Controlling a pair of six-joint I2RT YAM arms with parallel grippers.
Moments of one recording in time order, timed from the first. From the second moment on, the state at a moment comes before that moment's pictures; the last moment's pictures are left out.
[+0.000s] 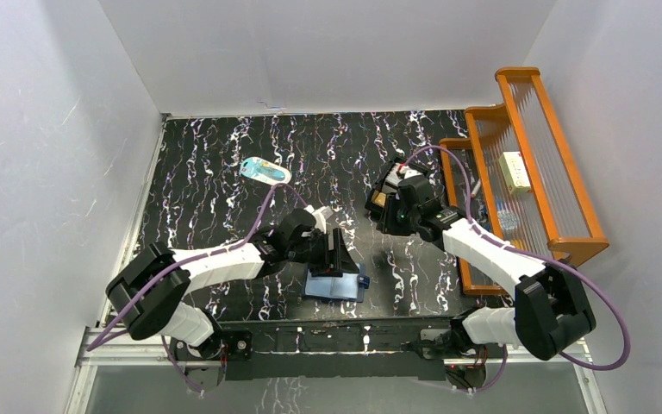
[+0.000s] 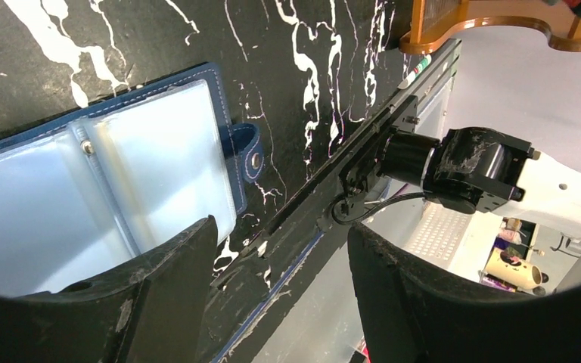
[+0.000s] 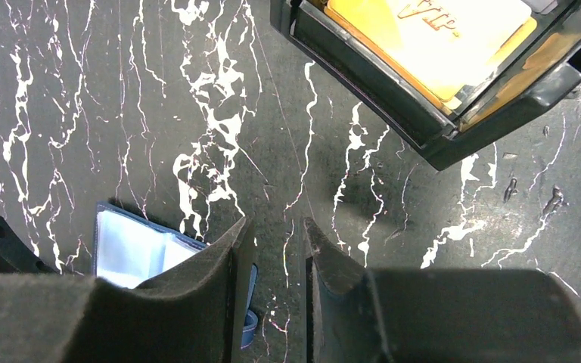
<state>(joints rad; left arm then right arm) -0.87 1.44 0.66 0.10 0.41 -0.97 0.54 1.28 0.77 -0.31 -0.04 0.52</state>
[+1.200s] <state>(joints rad) -0.72 1.15 0.61 -0.34 0.18 -0.82 0.45 1.72 1.13 -0.22 0.22 -0.53</state>
